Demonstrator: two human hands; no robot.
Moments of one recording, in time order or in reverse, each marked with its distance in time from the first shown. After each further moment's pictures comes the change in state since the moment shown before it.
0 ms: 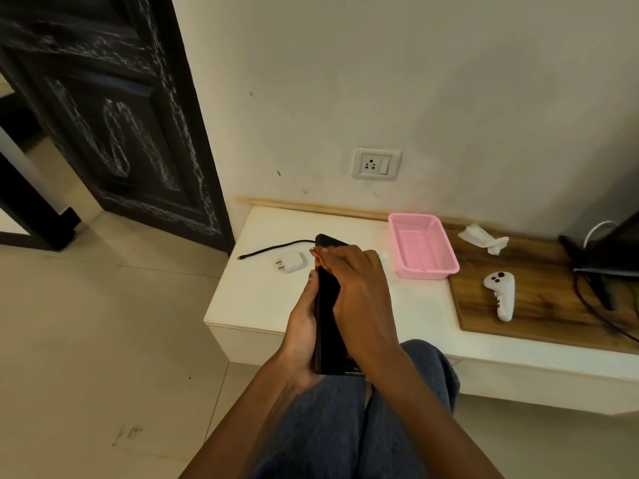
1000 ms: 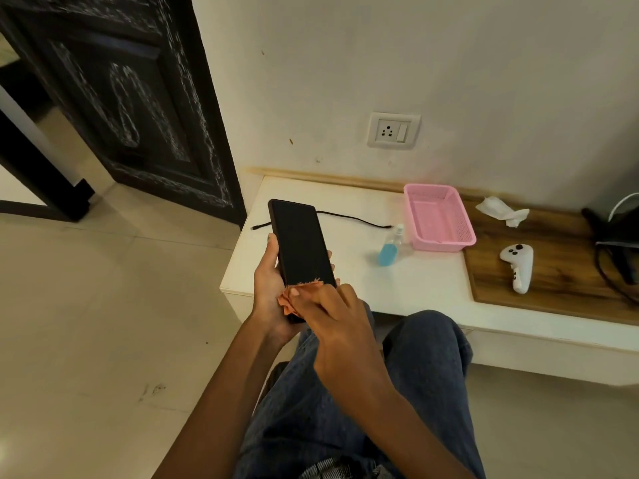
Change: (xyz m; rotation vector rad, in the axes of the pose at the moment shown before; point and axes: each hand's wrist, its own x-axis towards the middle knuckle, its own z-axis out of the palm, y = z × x) left_hand -0.008 0.041 -0.034 0.138 0.068 0.120; right_hand -0.068 -0.038 0.012 0.007 -0.126 -0.143
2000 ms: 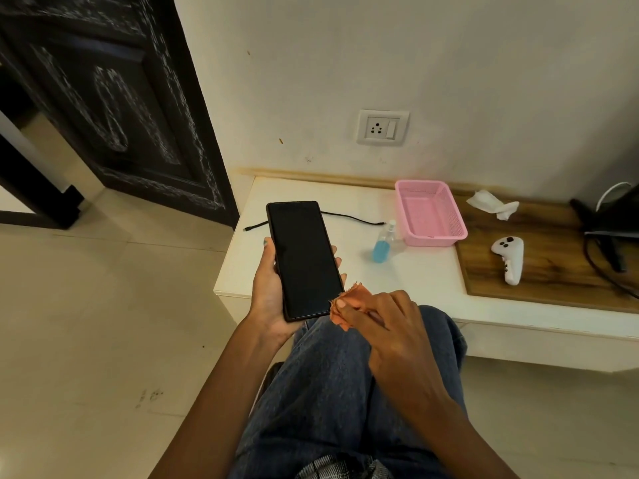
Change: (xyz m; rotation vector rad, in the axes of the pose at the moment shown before) left_hand 0.010 -0.008 -0.007 -0.011 0.011 0.003; right_hand -0.030 0.050 -0.024 -0.200 0.132 -0.067
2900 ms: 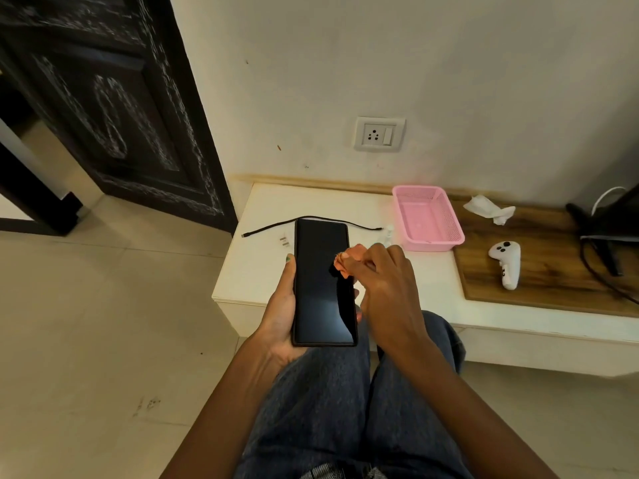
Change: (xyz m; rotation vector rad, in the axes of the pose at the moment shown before) left_hand -0.007 -0.018 -0.004 0.101 -0.128 -0.160; right_hand 0.051 0.022 0.011 -0.065 0.000 0.099
